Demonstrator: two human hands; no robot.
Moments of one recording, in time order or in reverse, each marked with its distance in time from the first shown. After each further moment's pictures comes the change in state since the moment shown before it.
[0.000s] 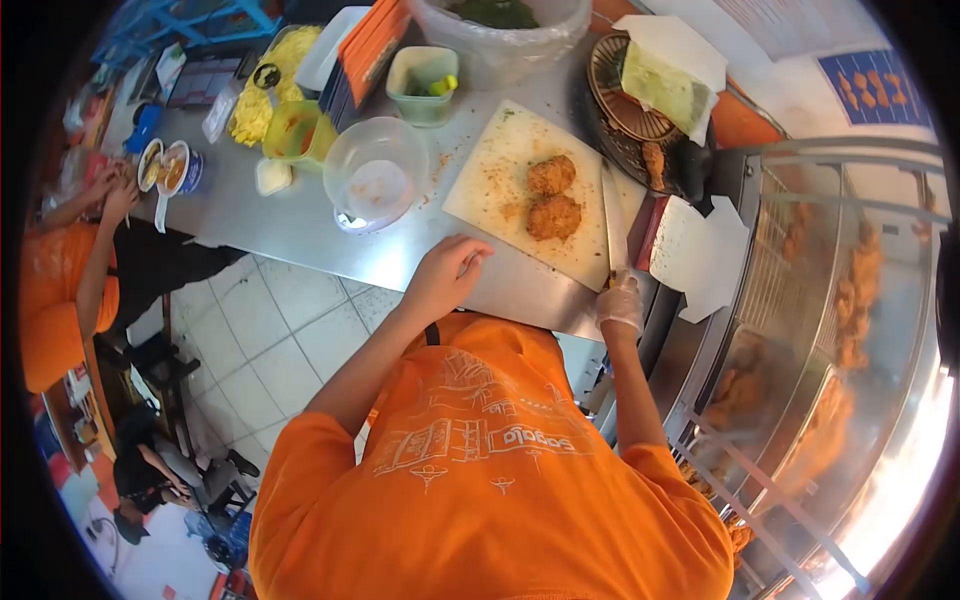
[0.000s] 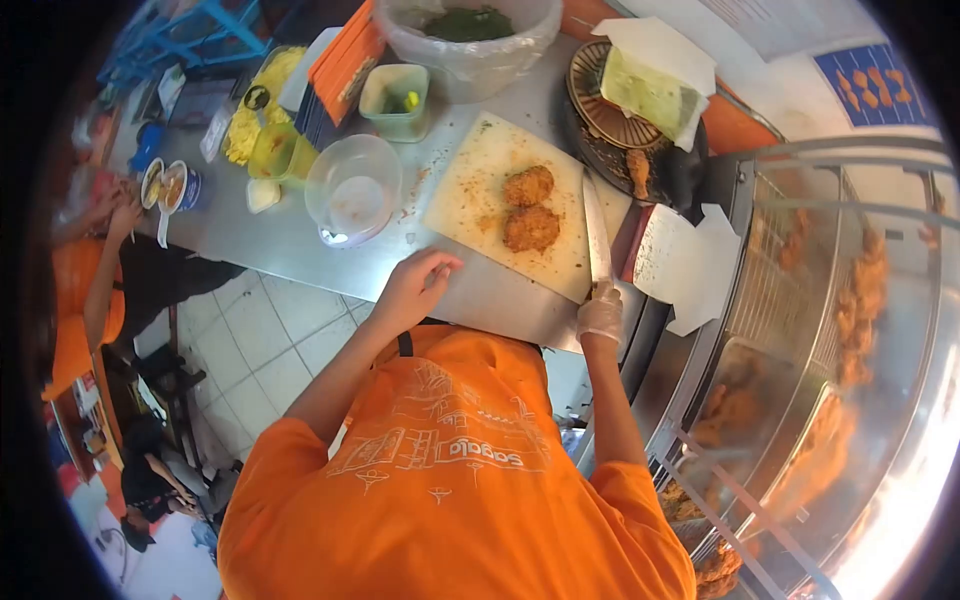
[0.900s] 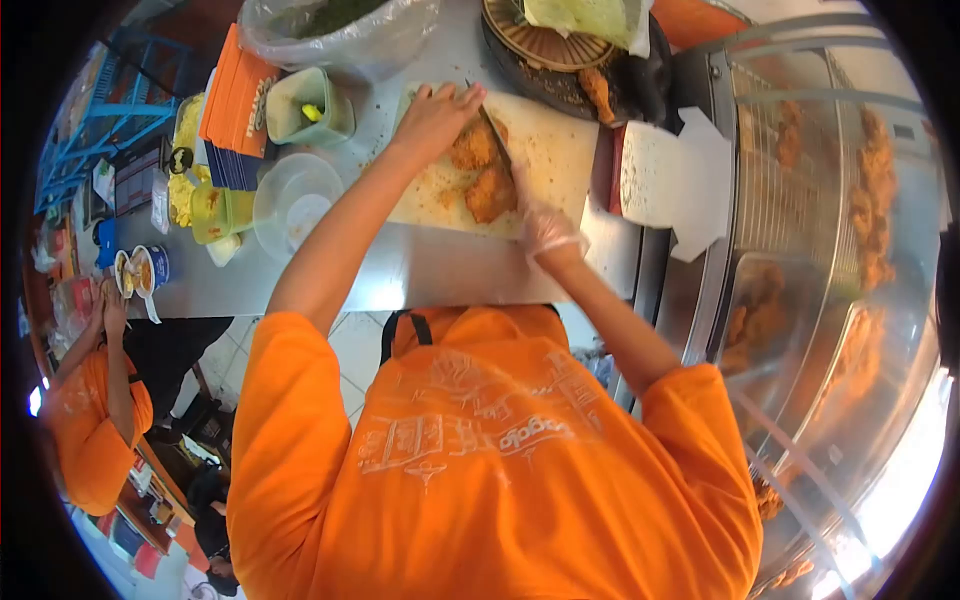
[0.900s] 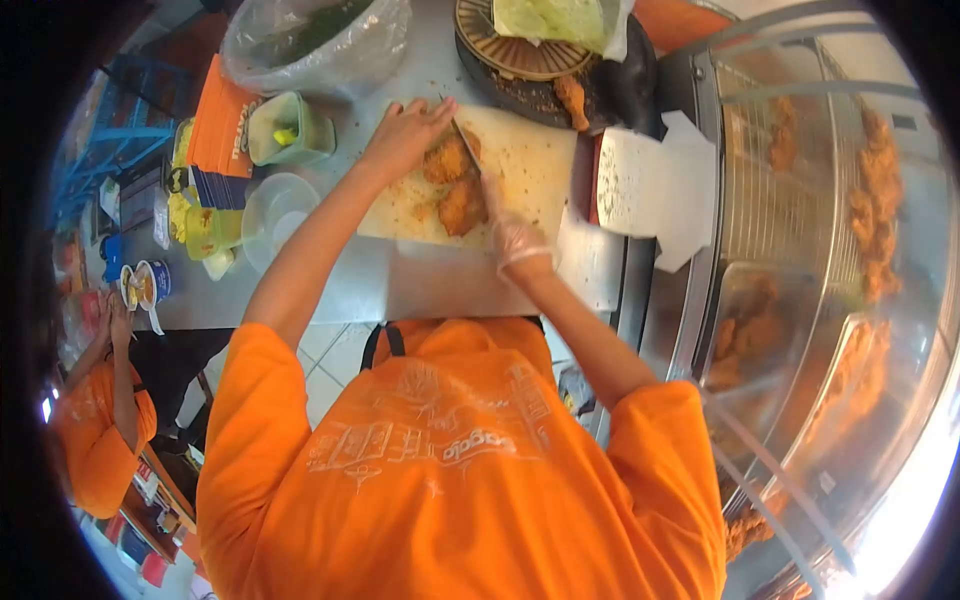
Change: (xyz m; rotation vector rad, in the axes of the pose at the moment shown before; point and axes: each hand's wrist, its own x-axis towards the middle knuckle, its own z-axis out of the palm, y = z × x) left_hand 0.233 -0.015 0.035 1.131 -0.337 0.535; right_hand 0.012 -0.081 -0.027 0.126 -0.168 -0.397
